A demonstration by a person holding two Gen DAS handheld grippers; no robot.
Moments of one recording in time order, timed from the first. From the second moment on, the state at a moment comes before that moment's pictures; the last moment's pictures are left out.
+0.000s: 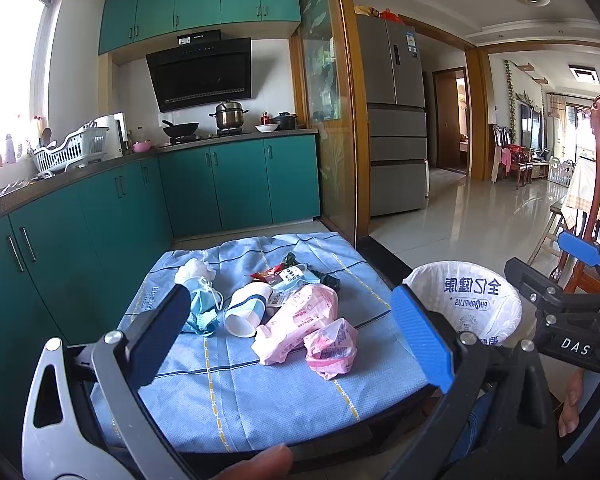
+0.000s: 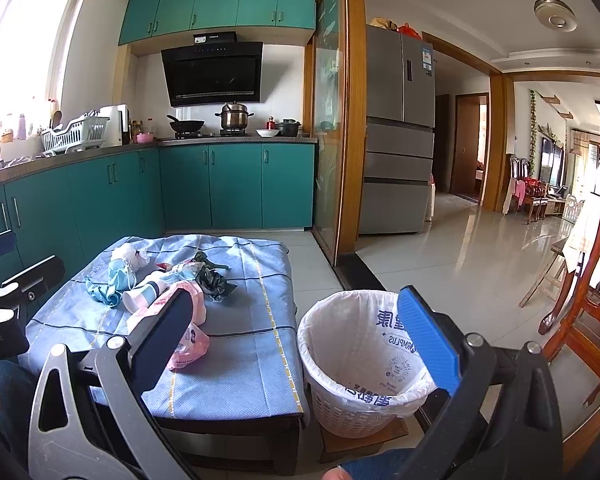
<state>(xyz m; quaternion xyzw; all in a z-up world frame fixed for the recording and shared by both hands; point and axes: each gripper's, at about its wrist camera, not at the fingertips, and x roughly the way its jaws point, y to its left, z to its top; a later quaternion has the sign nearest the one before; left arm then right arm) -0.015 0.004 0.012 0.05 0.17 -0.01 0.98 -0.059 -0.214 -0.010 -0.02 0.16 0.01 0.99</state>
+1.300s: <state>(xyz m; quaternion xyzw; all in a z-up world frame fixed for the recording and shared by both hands) -0.018 -0.001 0.011 0.05 0.18 -0.01 0.98 -0.061 -0.214 -0.013 -0.02 0.16 0.01 0.99</state>
